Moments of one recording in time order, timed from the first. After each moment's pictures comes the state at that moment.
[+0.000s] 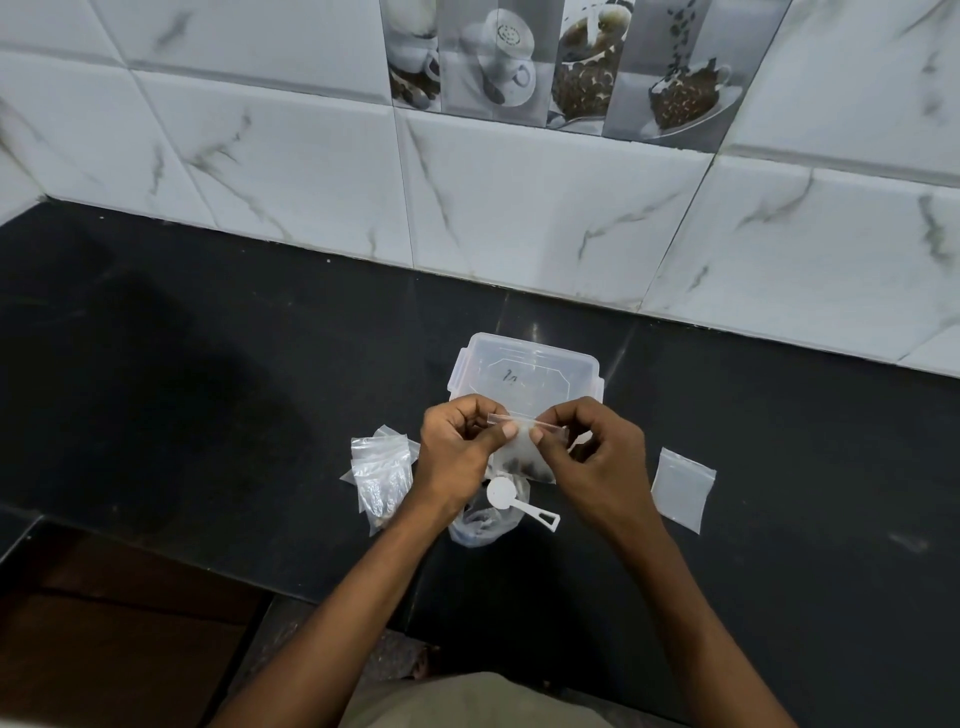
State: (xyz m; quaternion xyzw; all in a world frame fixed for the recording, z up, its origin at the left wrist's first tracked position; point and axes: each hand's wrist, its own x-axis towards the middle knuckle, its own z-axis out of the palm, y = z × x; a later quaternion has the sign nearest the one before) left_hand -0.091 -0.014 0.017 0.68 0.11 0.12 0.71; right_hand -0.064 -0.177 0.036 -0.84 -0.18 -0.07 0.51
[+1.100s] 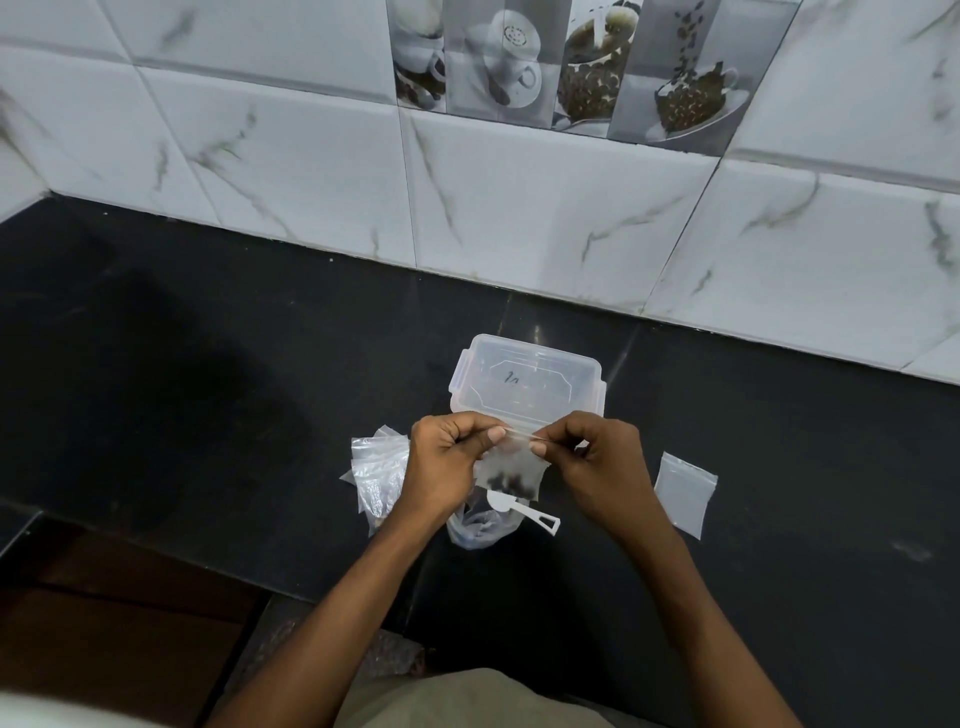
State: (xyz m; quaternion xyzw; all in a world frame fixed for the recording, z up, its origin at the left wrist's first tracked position) left_hand -0.096 -0.004 0.007 0.73 0.11 0.13 0.66; right_hand -0.049 -0.184 0.028 -0.86 -0.18 0.01 0.48
